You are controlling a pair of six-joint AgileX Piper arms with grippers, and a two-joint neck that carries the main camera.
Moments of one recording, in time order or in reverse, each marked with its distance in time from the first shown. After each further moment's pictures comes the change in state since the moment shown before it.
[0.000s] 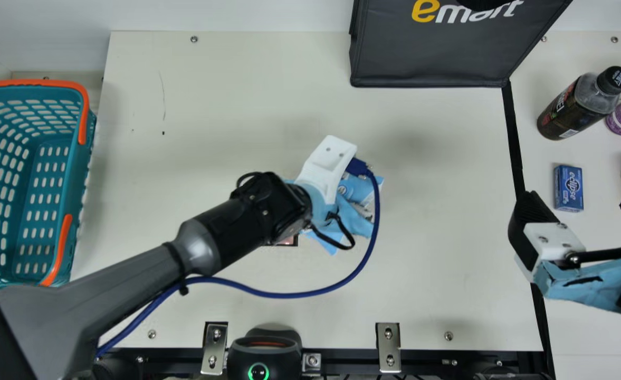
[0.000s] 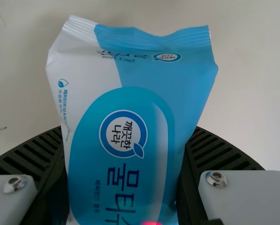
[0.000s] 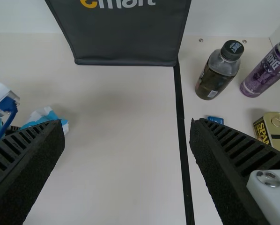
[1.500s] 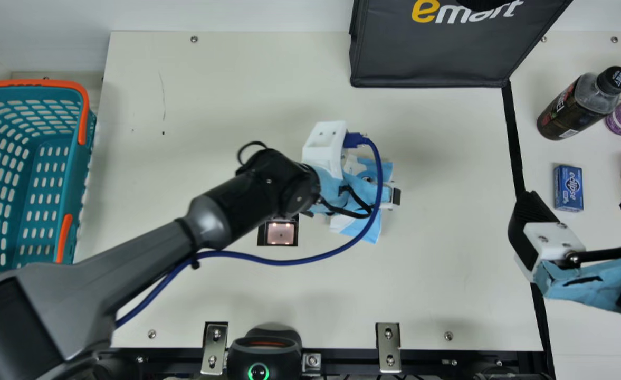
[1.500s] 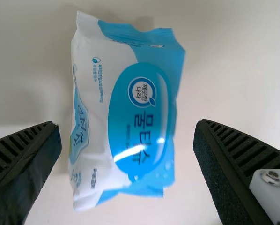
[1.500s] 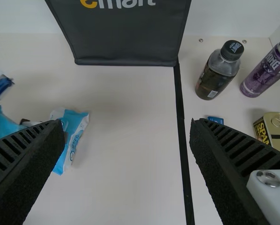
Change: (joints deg) left arm 4.2 0.3 -1.7 -16.2 -0.4 -3.5; right arm 0.0 0.0 0.0 0.0 0.0 0.0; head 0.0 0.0
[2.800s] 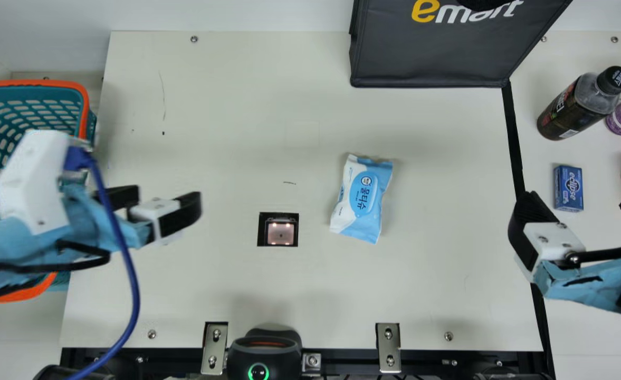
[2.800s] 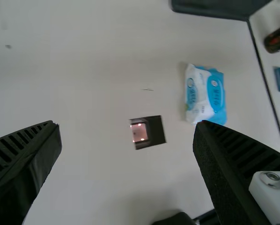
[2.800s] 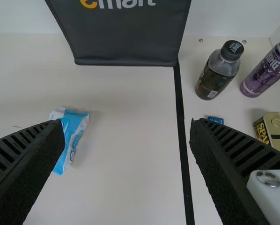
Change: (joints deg) left arm 41.4 -54.9 22.7 -4.9 23.5 32.5; right arm 0.0 0.0 0.0 0.0 0.0 0.0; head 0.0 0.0
